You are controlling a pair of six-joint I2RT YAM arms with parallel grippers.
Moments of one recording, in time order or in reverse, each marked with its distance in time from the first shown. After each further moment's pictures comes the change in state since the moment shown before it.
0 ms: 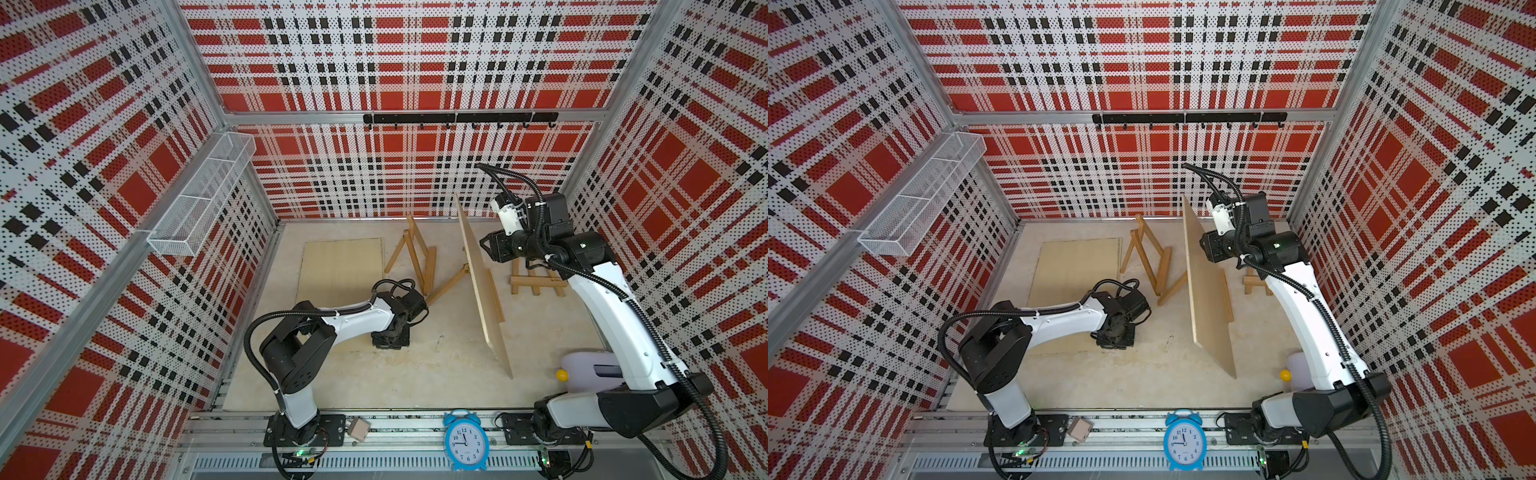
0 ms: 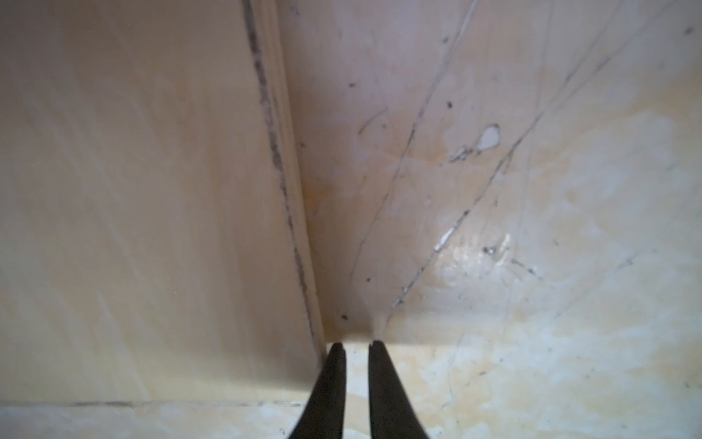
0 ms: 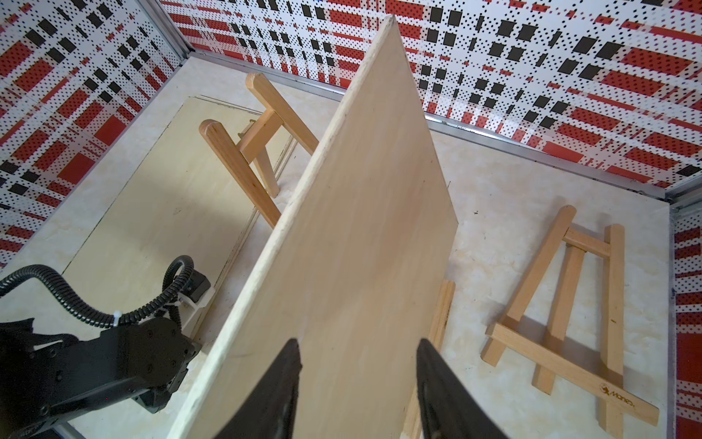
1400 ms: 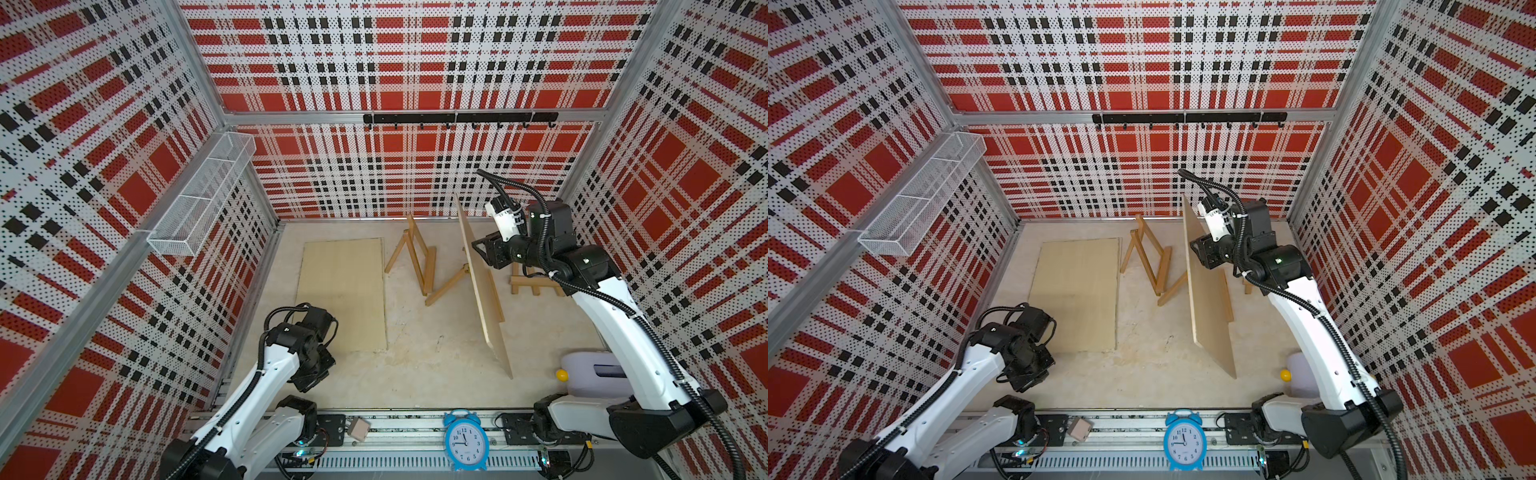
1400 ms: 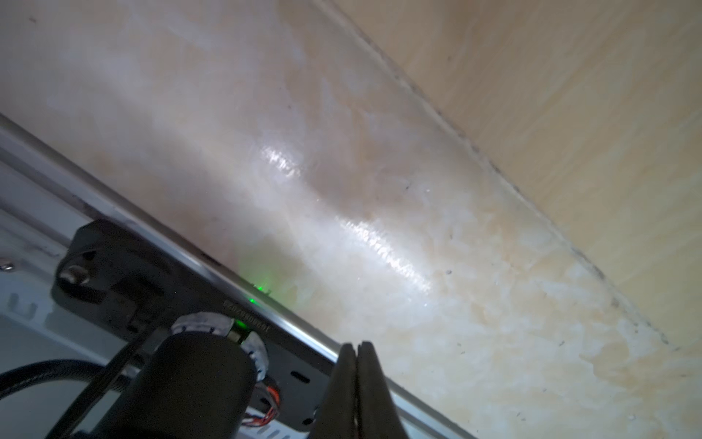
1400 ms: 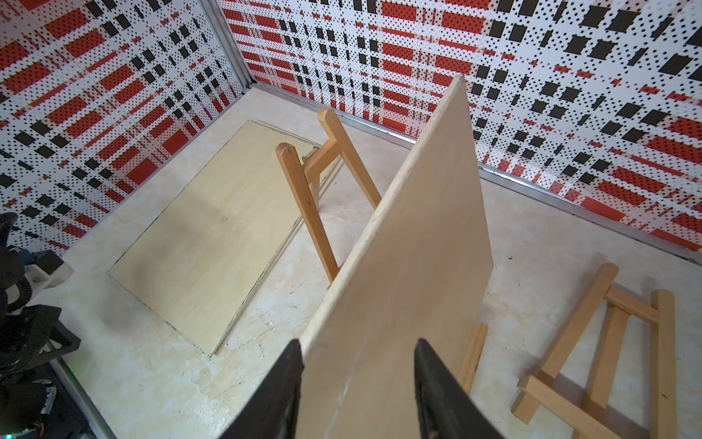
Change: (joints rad) left arm 0.555 -0.830 -0.458 -0.386 0.080 -0.219; right arm 0.048 -0.094 -0.108 0.138 -0.084 -0.025
